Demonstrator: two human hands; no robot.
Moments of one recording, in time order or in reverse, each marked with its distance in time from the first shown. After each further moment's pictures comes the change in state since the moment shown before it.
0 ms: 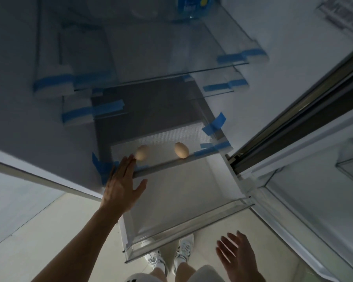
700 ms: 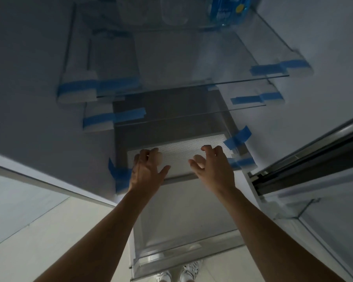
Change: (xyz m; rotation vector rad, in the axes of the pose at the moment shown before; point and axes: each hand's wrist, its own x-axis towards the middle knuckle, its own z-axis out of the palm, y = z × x) left_hand 0.062 0.031 -0.006 -0.126 0.100 -0.257; right_hand -0.005 -0.090 0.234 -1.511 -0.127 -1.557
